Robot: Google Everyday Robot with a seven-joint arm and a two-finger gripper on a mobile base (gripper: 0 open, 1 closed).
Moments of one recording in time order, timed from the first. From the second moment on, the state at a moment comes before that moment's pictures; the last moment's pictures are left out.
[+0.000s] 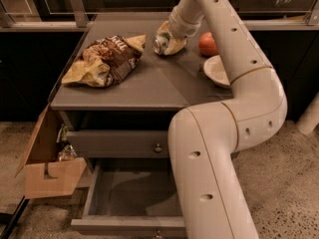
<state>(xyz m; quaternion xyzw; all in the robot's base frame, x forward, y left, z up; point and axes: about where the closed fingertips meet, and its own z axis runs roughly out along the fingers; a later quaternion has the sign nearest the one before) 0.808 -0.036 0.825 -0.83 0.51 0.00 0.23</state>
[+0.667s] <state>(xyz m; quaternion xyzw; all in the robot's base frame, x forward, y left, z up) 0.809 -0.040 0.867 -0.82 0.49 -0.01 0.30</state>
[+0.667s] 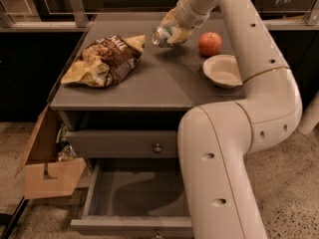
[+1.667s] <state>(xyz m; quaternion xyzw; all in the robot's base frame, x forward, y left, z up) 0.744 -0.057 0.957 -0.83 0.38 0.01 0.41</state>
